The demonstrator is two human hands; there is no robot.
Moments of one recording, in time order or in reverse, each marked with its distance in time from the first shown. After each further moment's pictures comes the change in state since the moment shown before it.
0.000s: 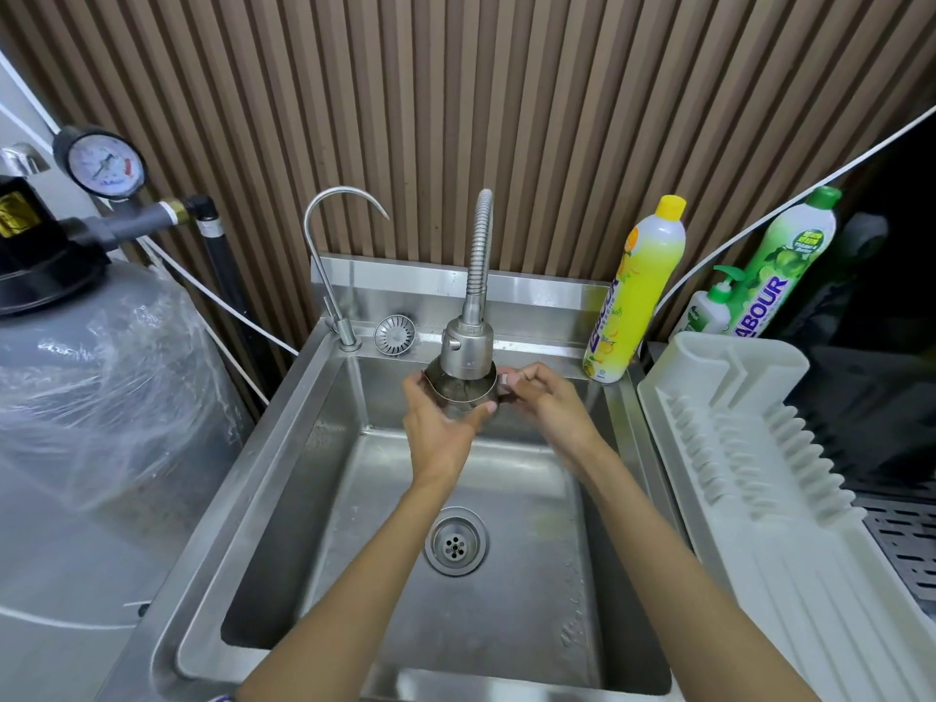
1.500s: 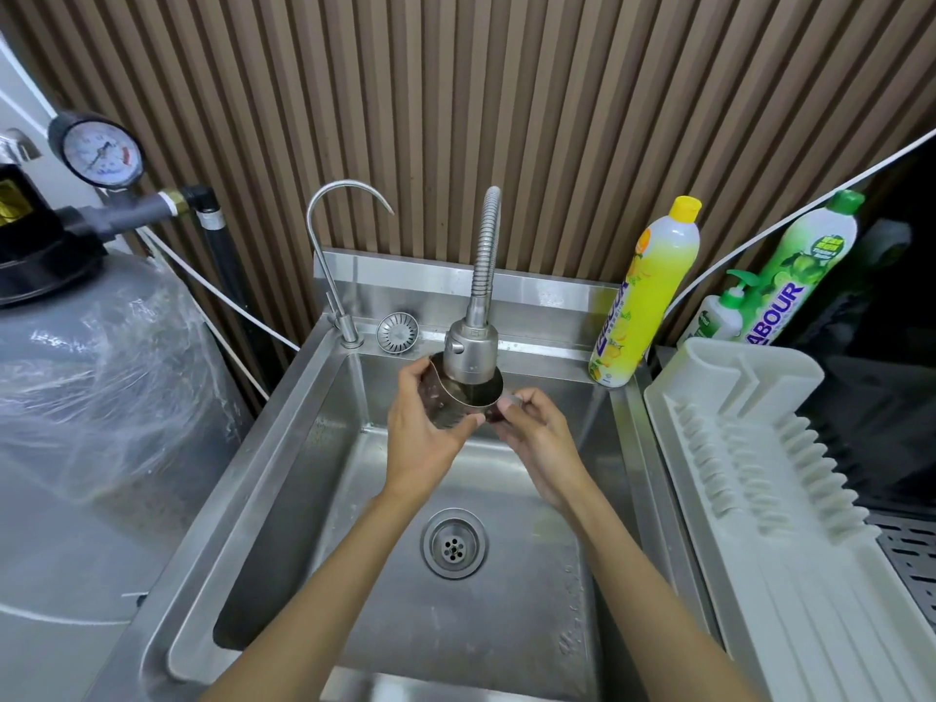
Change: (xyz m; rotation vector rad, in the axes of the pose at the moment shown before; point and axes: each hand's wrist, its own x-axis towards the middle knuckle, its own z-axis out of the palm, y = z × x) left_hand 0.001 0.002 -0.027 0.060 -0.105 0.243; right_hand -0.012 0.025 0.012 0.265 -0.051 0.018
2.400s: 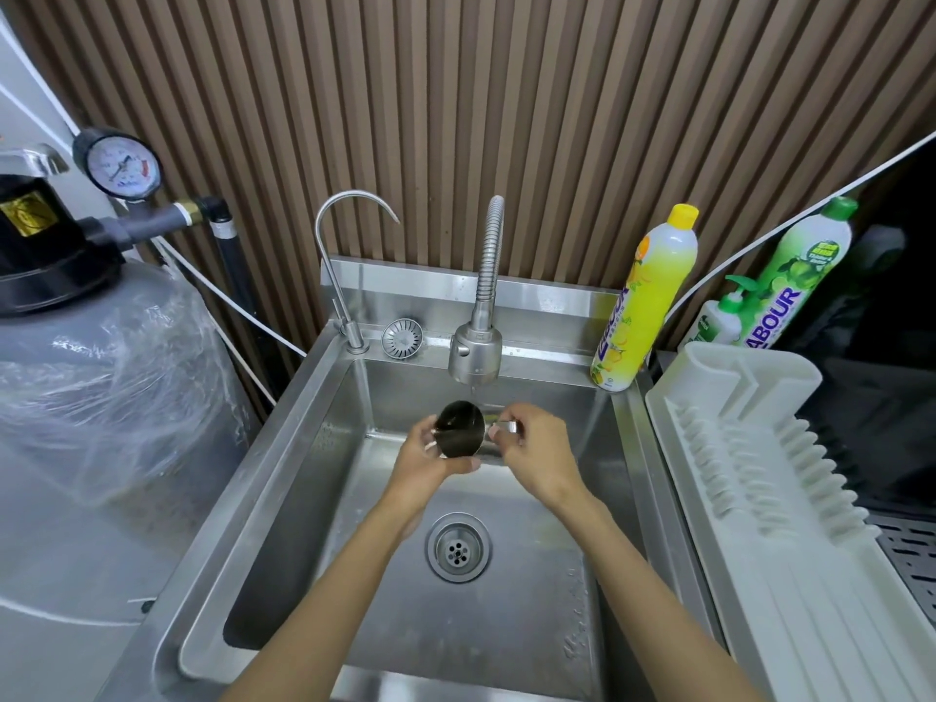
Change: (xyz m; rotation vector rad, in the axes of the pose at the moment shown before) left_hand -0.015 -0.021 -0.005 -0.329 -0.214 -0.593; right_hand -0.011 -0.007 0.012 -1.060 0.110 -0.216
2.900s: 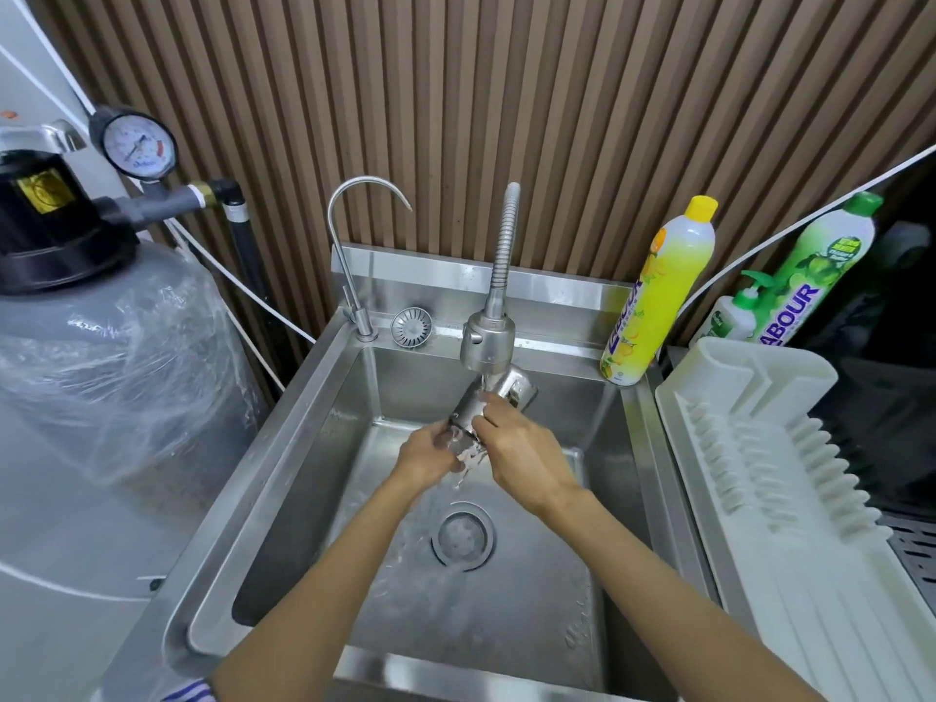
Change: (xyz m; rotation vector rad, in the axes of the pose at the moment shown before) left_hand 0.027 -0.011 -0.012 0.392 -0.014 -0.120; right_hand -0.012 -0.011 0.007 -0.599 -0.009 -0.602
